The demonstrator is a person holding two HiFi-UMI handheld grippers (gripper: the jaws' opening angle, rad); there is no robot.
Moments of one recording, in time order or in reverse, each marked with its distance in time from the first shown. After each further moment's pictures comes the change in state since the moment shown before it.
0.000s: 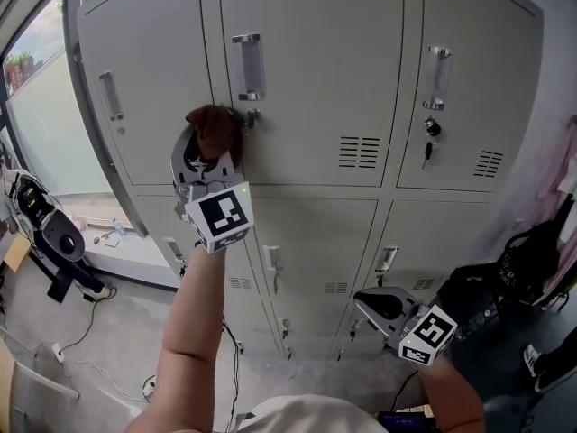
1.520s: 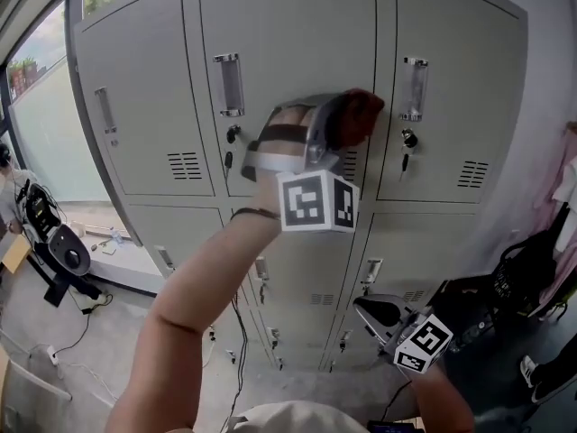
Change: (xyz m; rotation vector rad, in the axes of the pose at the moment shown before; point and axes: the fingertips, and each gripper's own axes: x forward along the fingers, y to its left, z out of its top) left arm 0.018 -0.211 0.167 0.504 -0.244 -0.491; right arm -0.032 -0.028 -0.001 0.028 -0.053 -0.056
